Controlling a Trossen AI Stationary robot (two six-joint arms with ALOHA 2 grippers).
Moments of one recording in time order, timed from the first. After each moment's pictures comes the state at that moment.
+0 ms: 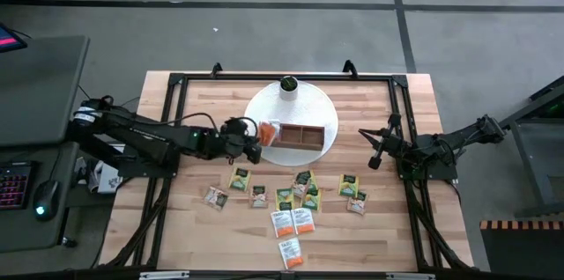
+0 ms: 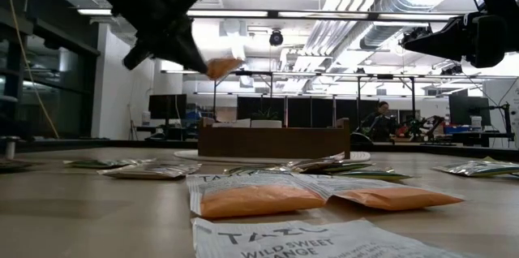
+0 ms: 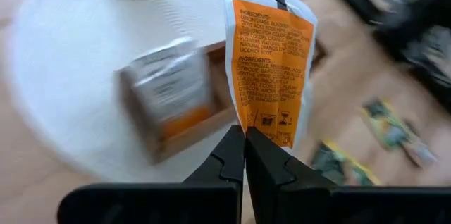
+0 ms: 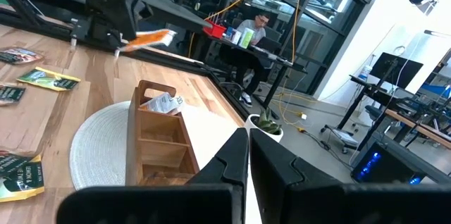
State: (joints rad) left arm -0.14 1.28 0.77 -0.18 -0.53 -0.91; right arm 0.33 0.07 0.01 0.08 0.78 -0.39
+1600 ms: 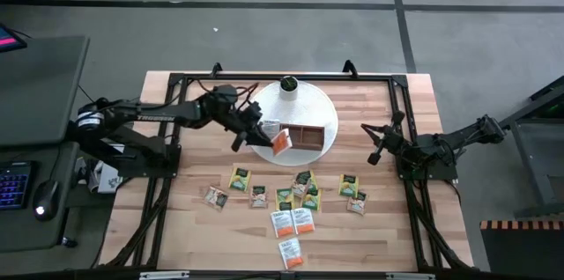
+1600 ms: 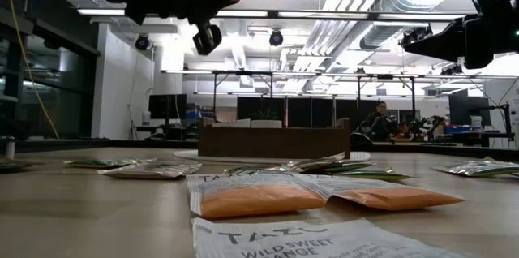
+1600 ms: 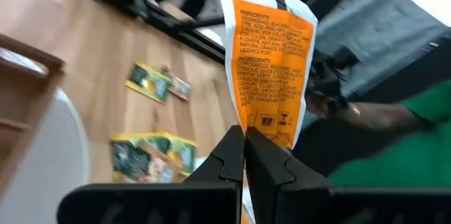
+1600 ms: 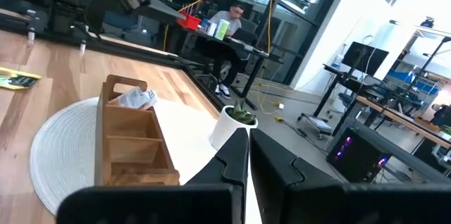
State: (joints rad) left arm 0.29 1.32 0.77 0.29 0.77 -0.51; right arm 0.33 0.07 0.01 0.09 0.88 -0.39
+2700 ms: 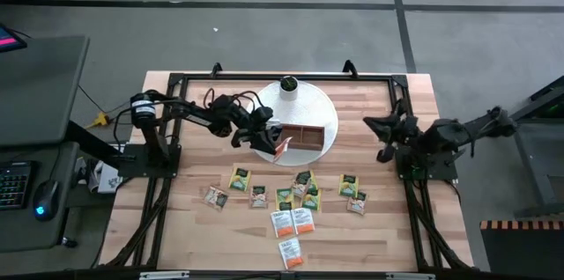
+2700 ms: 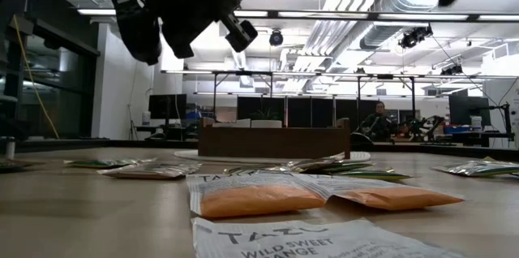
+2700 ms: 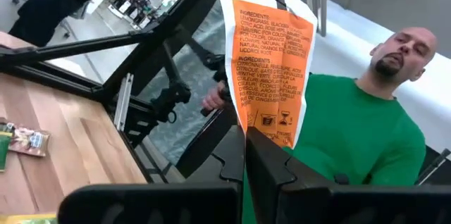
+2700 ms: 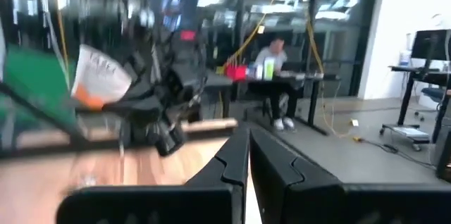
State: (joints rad) left arm 0.27 1.79 0.77 1.56 1.07 -1.18; right arm 0.33 0.41 0.40 0.12 0.68 -0.14
